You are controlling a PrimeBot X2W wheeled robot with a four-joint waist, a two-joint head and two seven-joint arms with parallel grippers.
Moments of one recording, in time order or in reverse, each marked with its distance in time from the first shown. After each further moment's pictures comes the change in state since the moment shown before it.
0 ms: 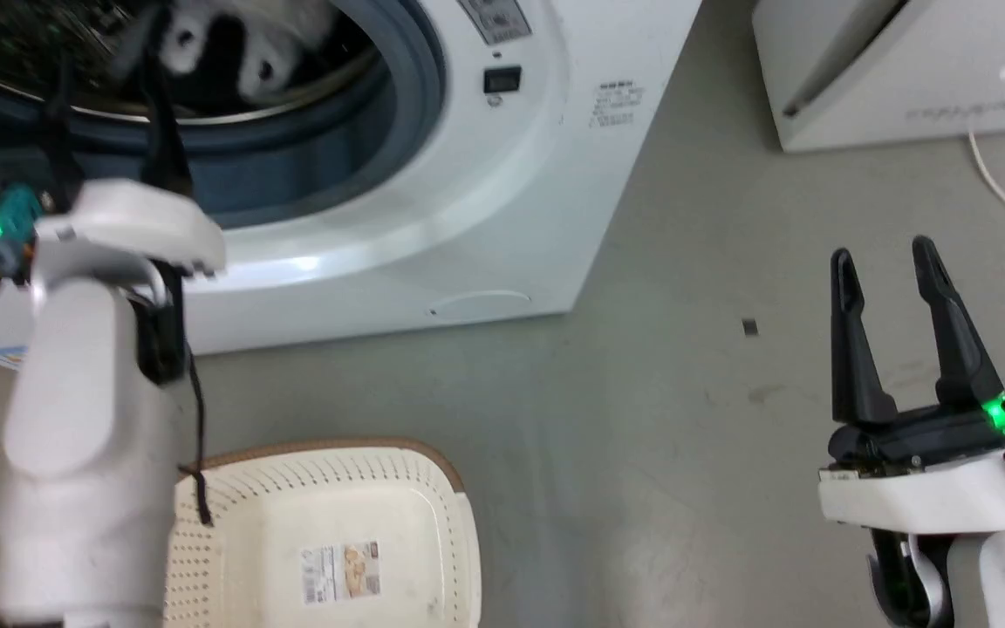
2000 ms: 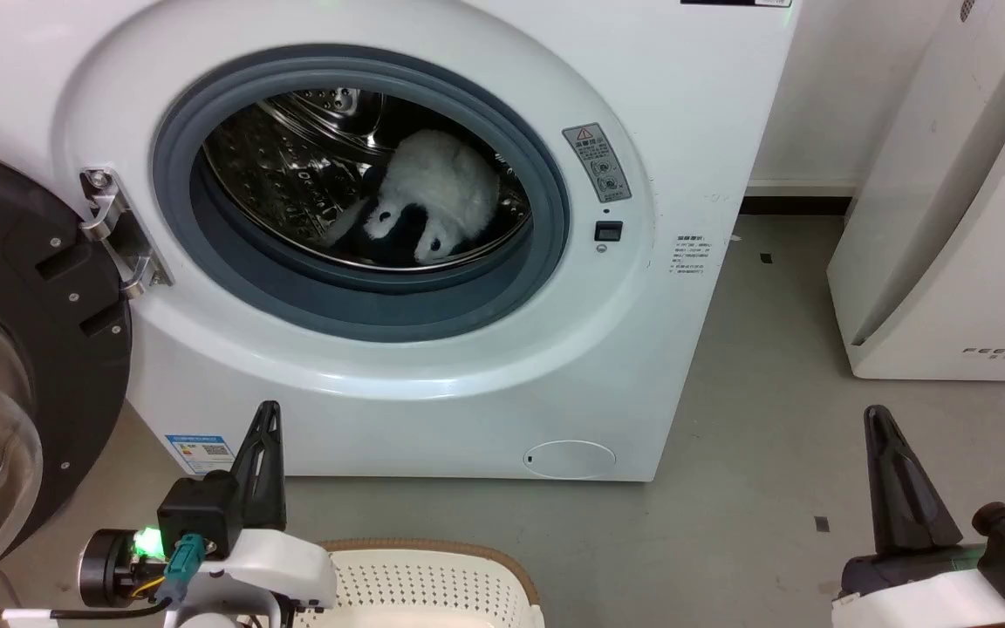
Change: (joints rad) left arm 0.700 -0.150 -0.030 -0.409 0.112 -0.039 0.044; right arm 0.240 0.000 -0.063 0.054 -0.059 0.000 0.043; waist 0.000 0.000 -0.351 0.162
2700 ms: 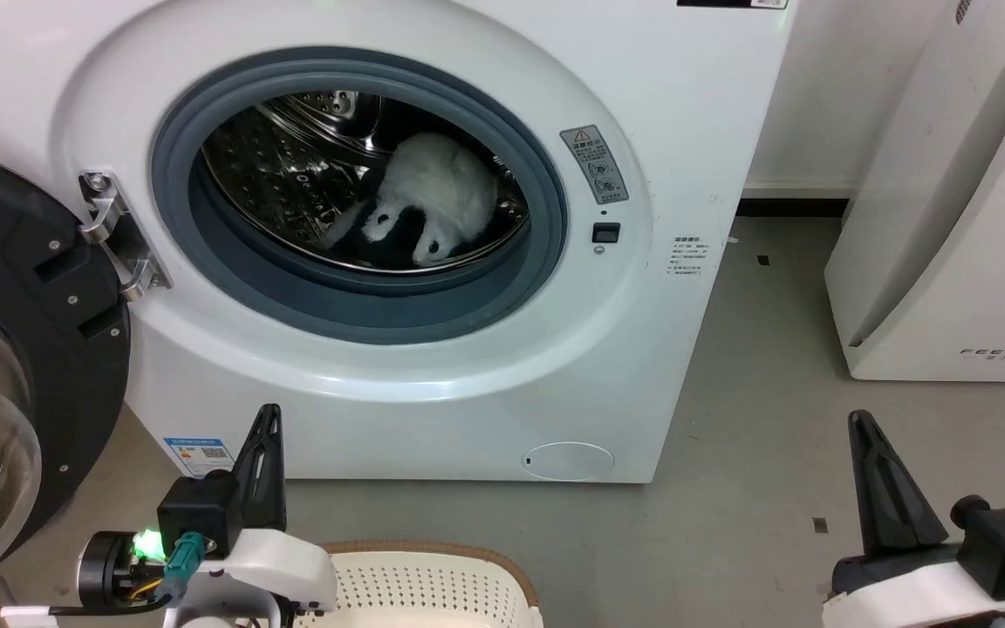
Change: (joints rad) left arm 0.016 -0.002 0.000 -0.037 0.001 0.000 0.046; right arm -0.008 0.000 0.011 0.015 -0.034 0.000 0.046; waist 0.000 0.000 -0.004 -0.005
